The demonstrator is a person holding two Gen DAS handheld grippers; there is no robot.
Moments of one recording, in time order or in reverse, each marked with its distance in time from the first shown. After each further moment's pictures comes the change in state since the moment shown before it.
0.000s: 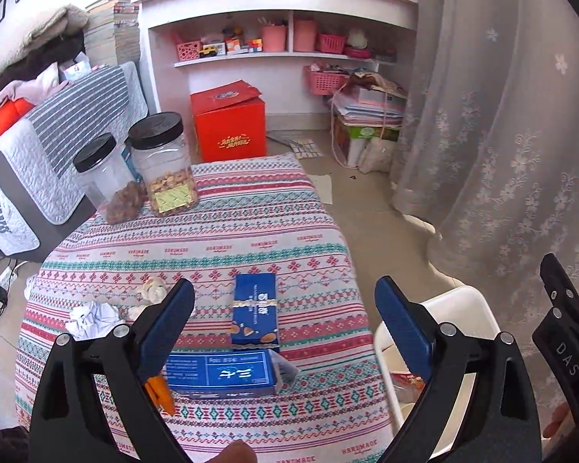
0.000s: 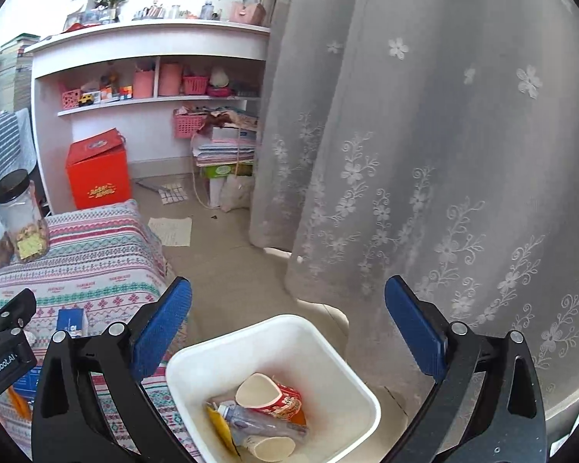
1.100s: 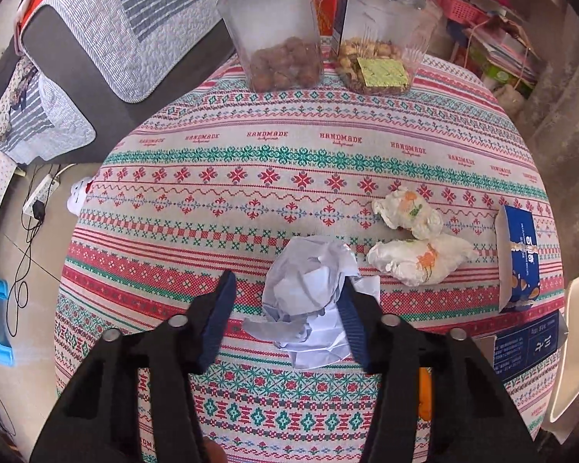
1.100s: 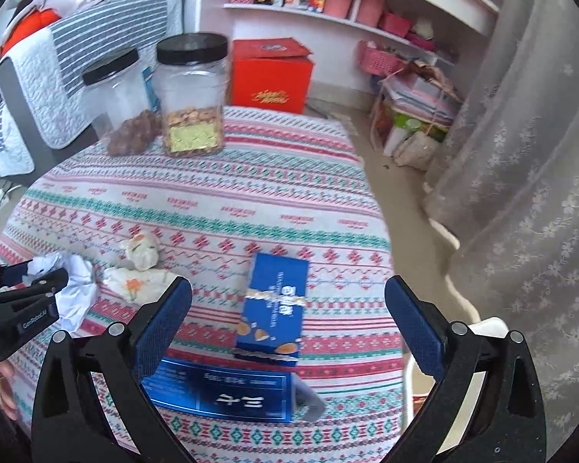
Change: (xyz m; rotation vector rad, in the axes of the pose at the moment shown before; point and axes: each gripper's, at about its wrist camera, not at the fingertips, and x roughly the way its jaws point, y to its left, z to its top) left arm 0.103 0.238 -0.053 -0.160 0.366 0.178; right arm 0.022 0.242 -0.028 -0.368 0.264 0.444
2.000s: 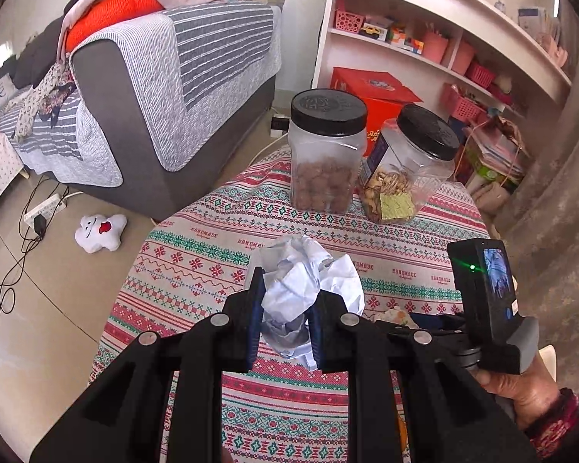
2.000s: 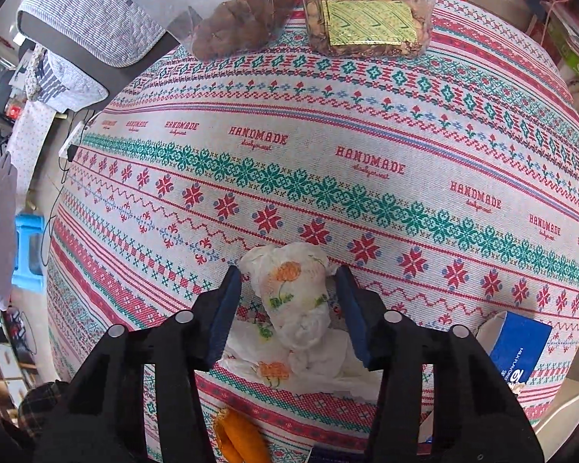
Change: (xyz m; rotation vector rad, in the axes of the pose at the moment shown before) left arm -0.085 0.071 0.047 -0.147 -0.258 -0.077; right arm 0.130 0.110 0.046 -0.090 0.440 0.438
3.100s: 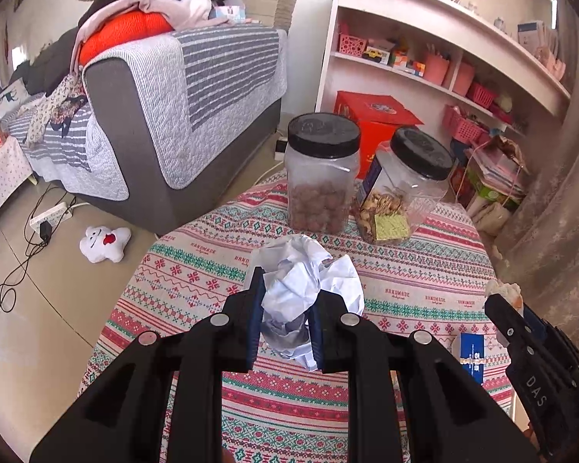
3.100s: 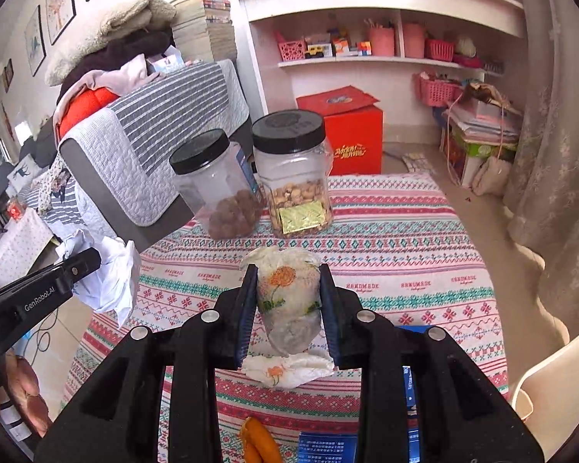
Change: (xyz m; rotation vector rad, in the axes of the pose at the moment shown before) left arm -0.016 -0.018 -0.007 -0.021 -0.121 0.027; right arm -0.153 0.002 -0.081 0.095 -0.709 -0.128
